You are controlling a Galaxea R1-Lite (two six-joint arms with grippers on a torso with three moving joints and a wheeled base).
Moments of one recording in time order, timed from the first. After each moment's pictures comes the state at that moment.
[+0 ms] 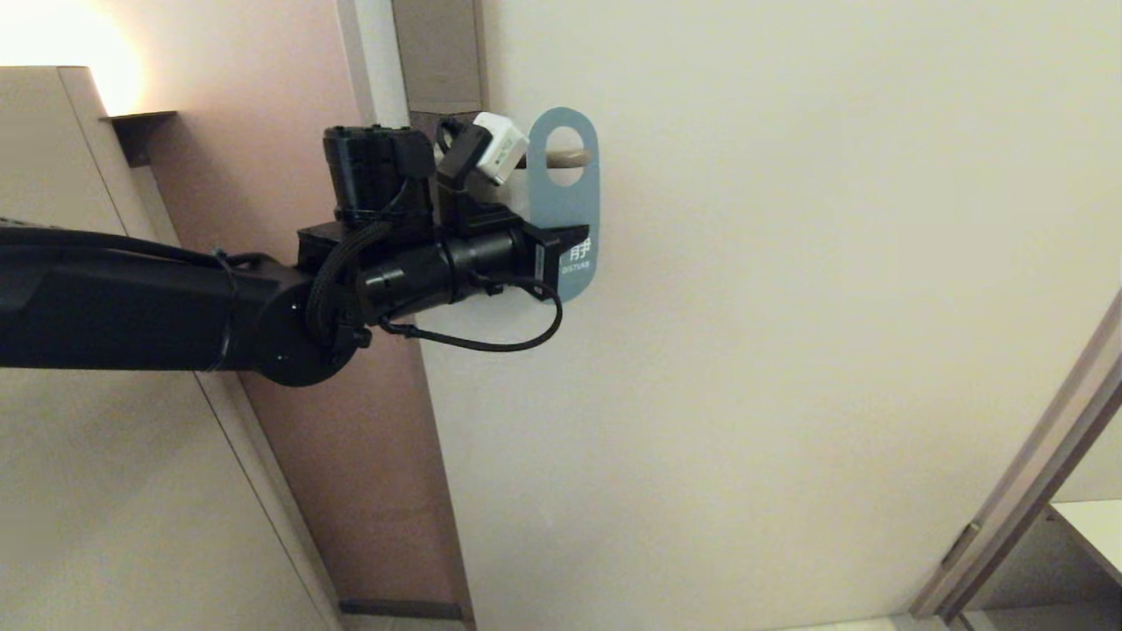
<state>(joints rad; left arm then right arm) -0.55 1.92 -1.35 -0.54 -0.36 0.08 0.00 0.00 0.00 0.00 0.02 -0.05</state>
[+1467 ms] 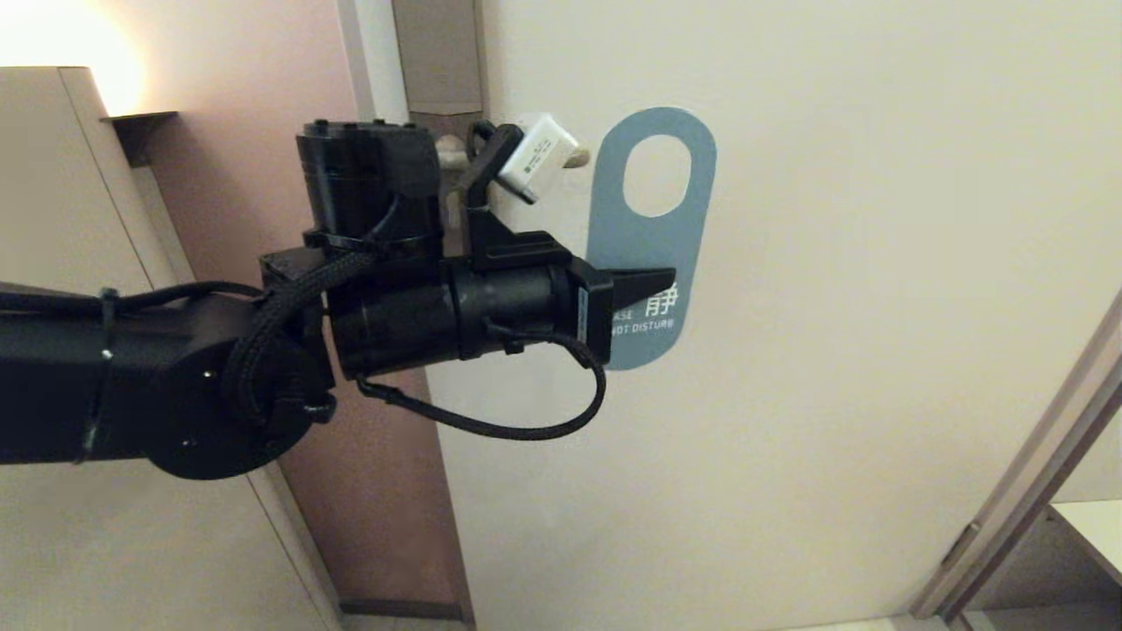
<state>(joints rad) -0.73 1.75 -1.17 -0.53 -0.48 -0.07 0.00 0.00 0.00 0.00 0.02 -0.05</state>
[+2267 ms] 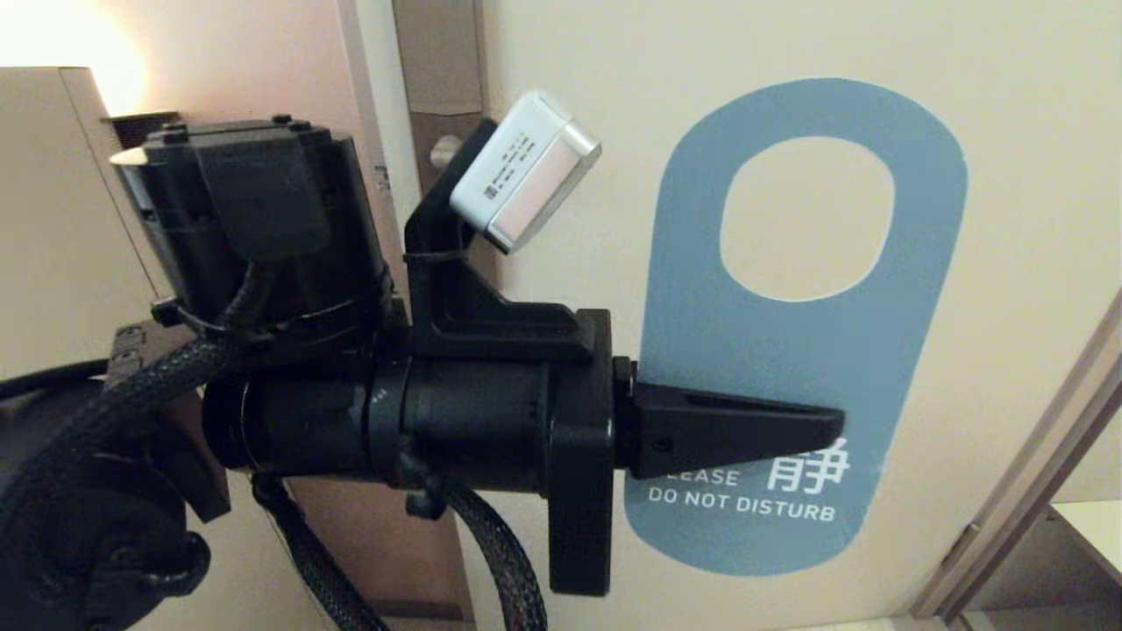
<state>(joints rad) -0.91 1.60 -0.99 -0.64 -0.78 -0.26 0.00 0.00 0.00 0.00 0.02 -0.05</state>
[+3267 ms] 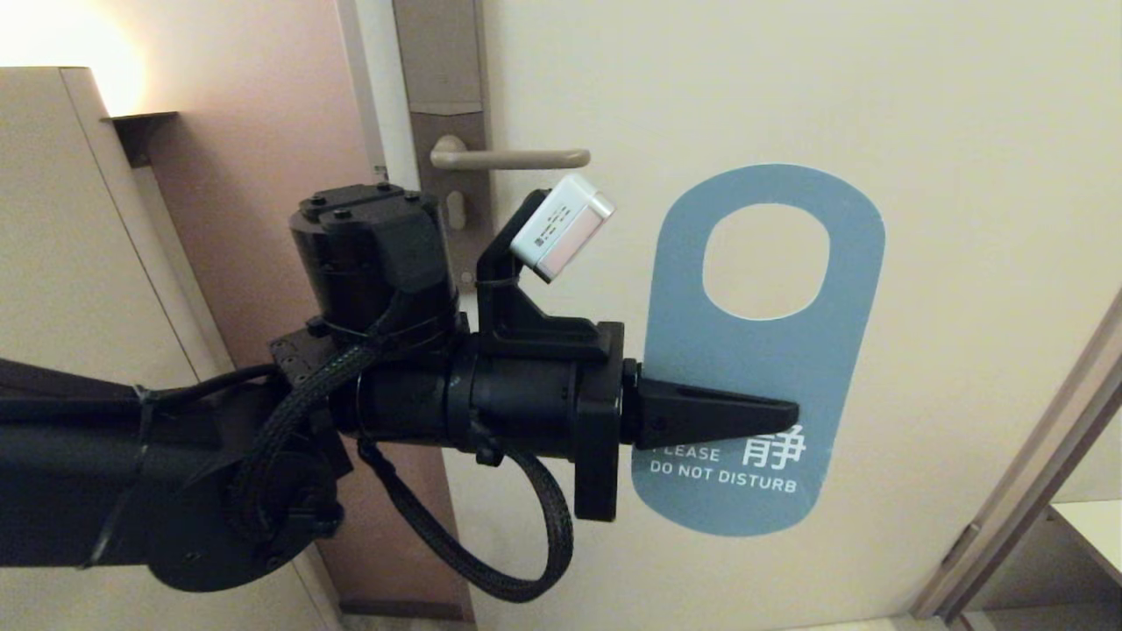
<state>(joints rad) -0.81 1.76 -1.01 -0.82 -0.93 -0.30 0.00 0.00 -0.03 0.03 0.04 -0.07</state>
